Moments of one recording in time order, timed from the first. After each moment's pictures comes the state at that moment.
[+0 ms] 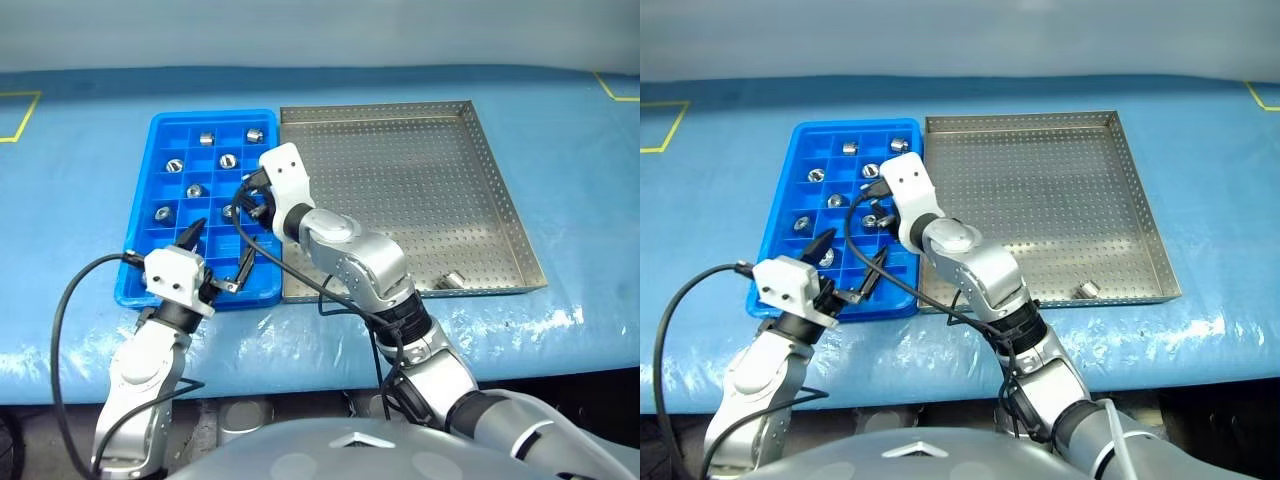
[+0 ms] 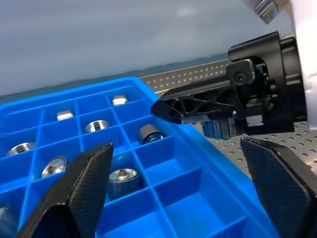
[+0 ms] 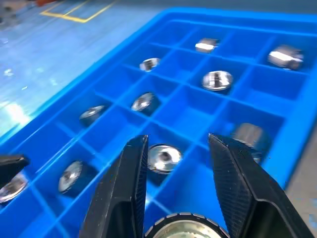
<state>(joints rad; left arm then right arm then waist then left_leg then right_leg) 0.45 0.25 0.03 -0.69 -0.17 0.18 -0.28 -0.57 0.12 0.39 -0.06 0.30 0.83 0.12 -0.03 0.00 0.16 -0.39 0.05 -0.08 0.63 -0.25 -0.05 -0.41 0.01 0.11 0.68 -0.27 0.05</state>
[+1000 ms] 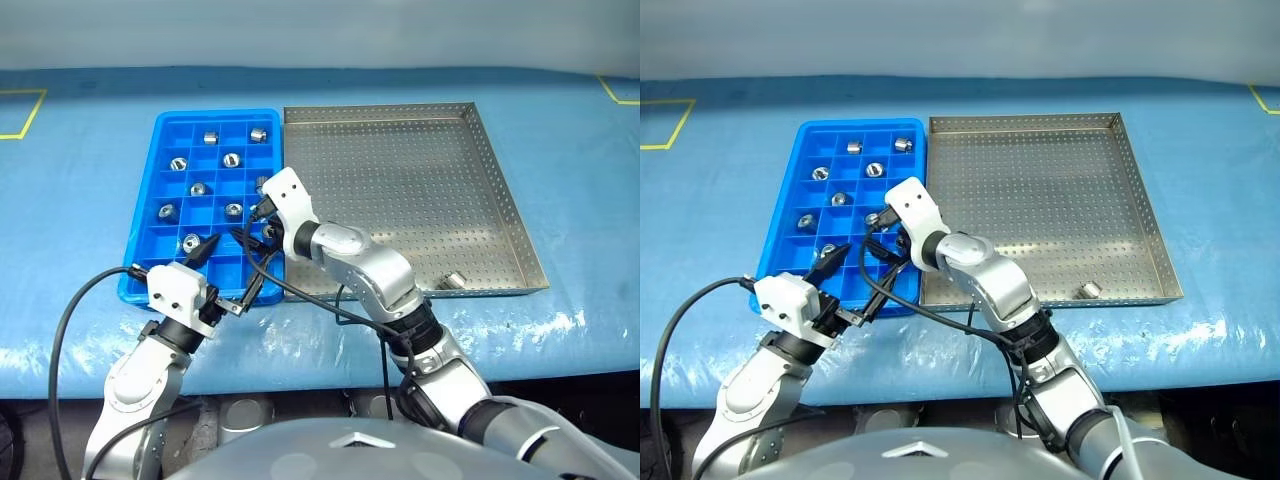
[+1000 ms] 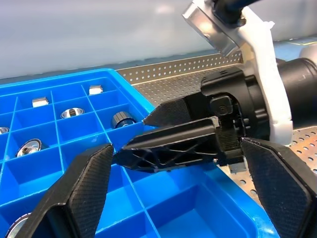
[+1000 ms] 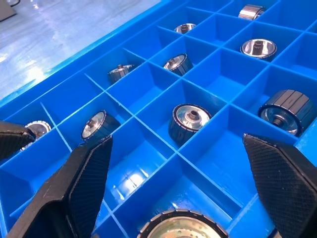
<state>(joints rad) 0.47 0.28 -0.01 -0.70 -0.25 0.19 -0.37 -0.52 0.08 0.40 -0.04 0.23 0.79 0.29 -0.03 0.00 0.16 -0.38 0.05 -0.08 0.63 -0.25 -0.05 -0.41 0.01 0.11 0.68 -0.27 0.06</state>
